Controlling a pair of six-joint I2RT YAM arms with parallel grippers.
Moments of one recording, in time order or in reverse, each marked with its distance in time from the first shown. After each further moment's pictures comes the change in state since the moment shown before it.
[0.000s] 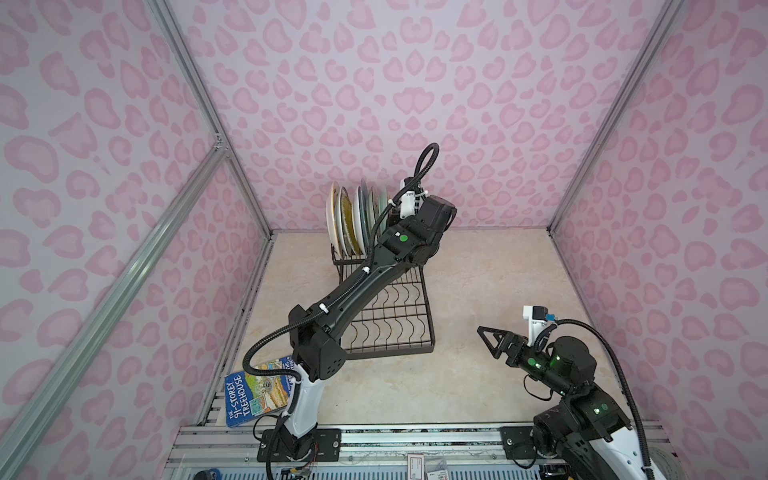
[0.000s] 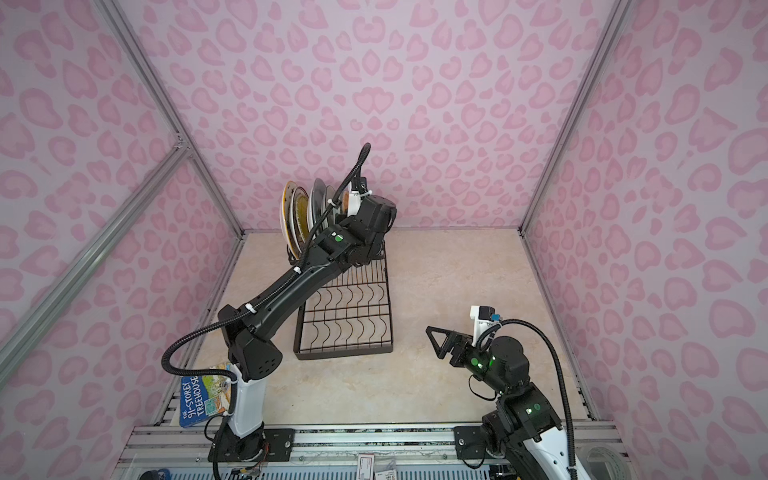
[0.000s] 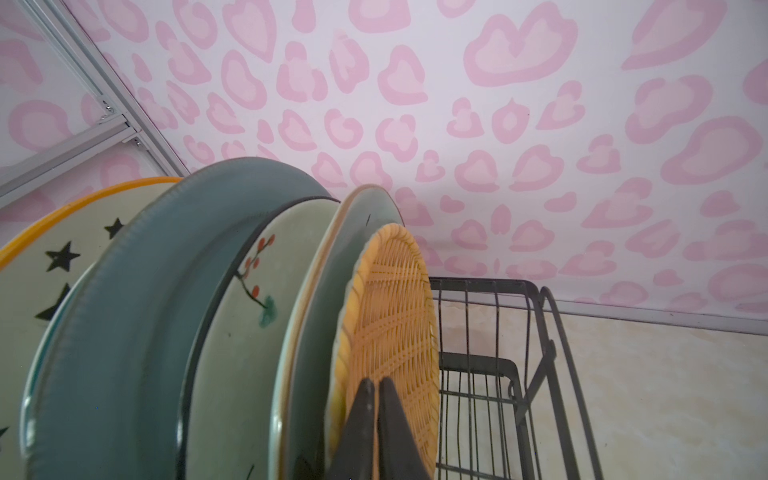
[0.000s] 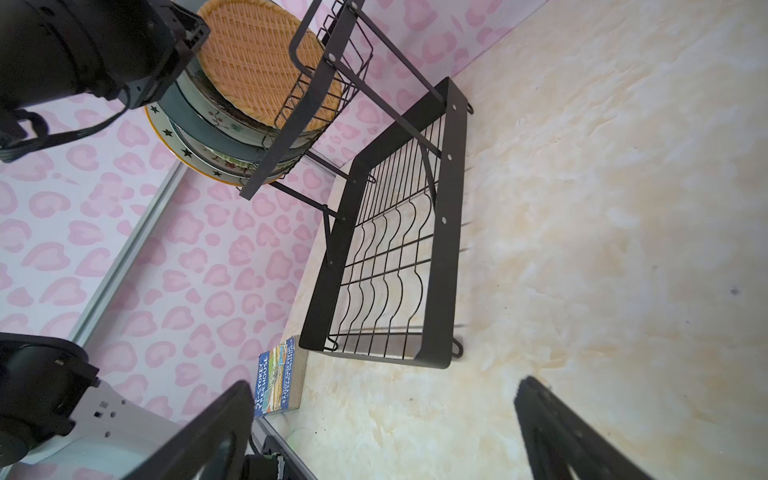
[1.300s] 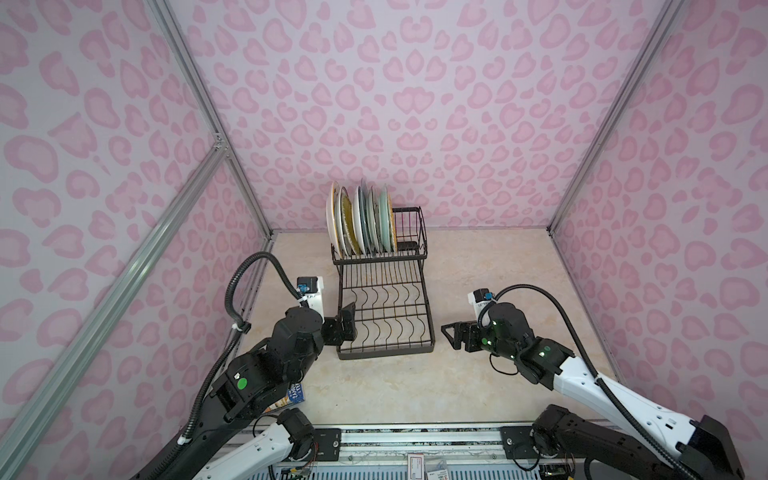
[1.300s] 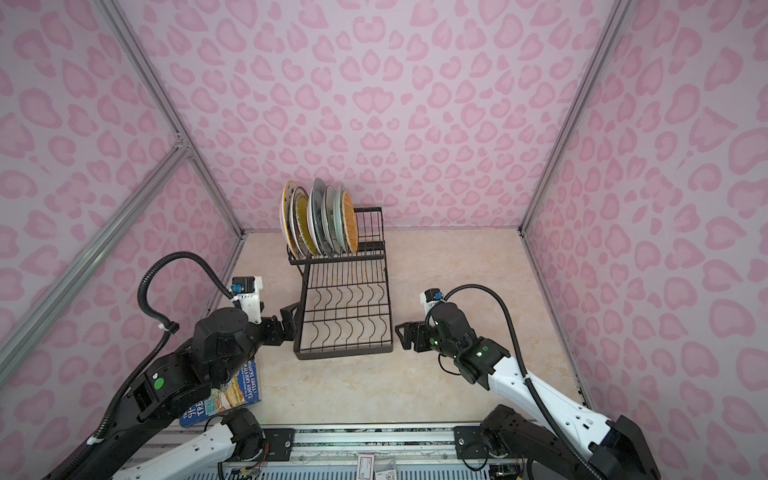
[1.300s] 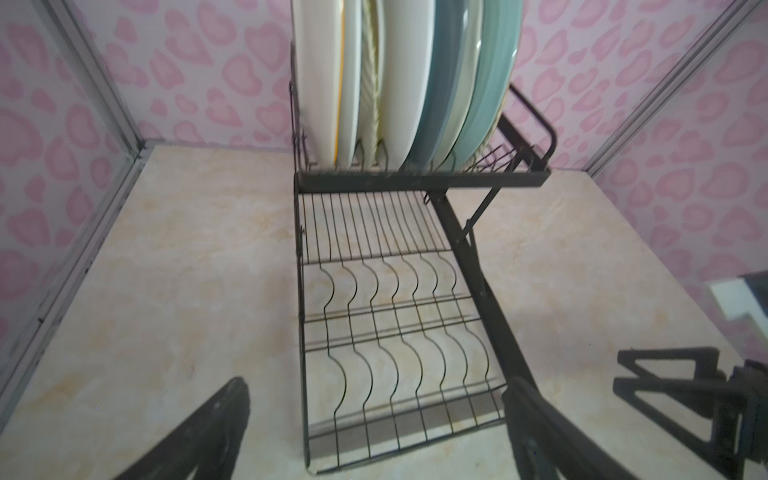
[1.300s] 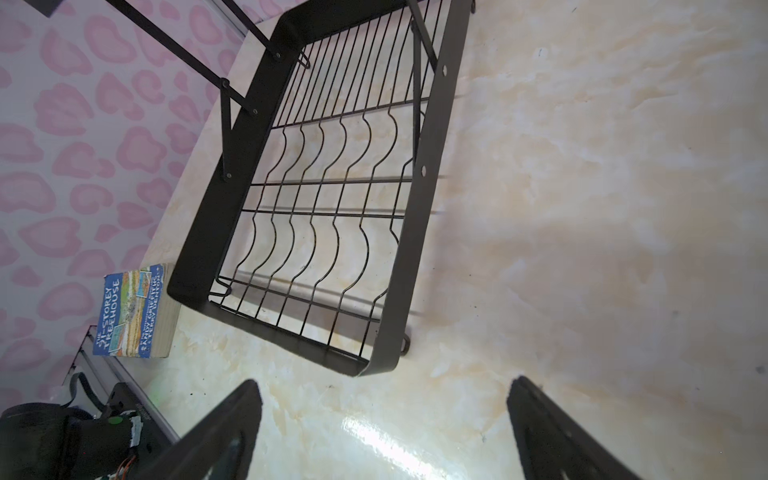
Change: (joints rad) left arm 0.006 -1.404 -1.341 -0.028 0.563 -0.192; right arm 0.278 0.680 0.233 0.094 0.238 -0.266
